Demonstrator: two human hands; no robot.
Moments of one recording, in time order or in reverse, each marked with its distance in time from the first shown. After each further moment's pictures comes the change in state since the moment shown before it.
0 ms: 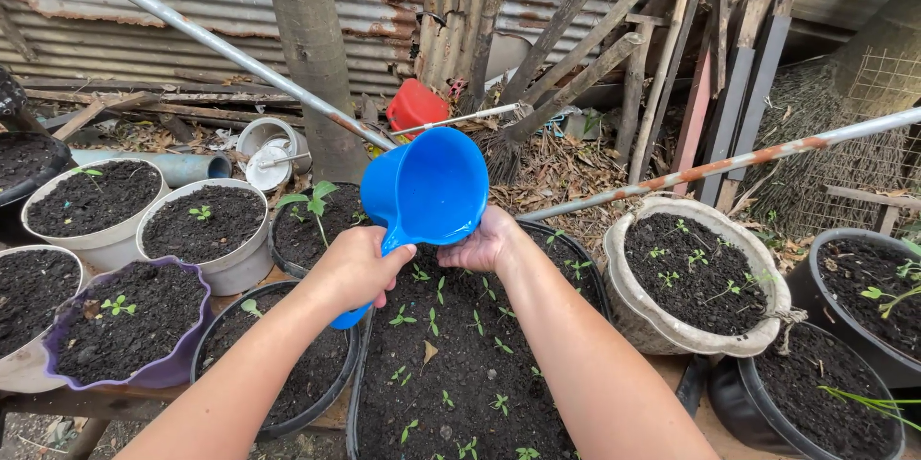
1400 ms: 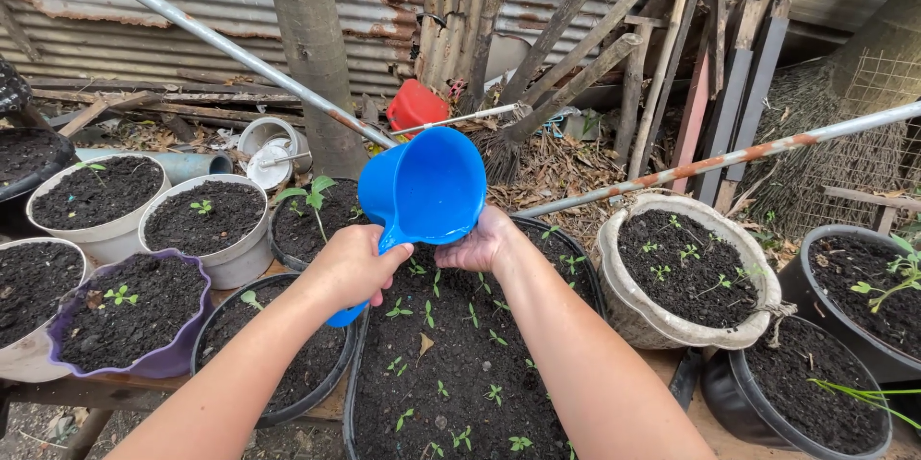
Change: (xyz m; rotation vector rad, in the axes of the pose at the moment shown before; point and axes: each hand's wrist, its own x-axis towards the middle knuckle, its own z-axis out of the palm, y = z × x) left_hand -0.013 0.006 0.001 0.035 0.003 -0.010; right_hand -0.016 0.010 0.010 -0.008 0.004 -0.007
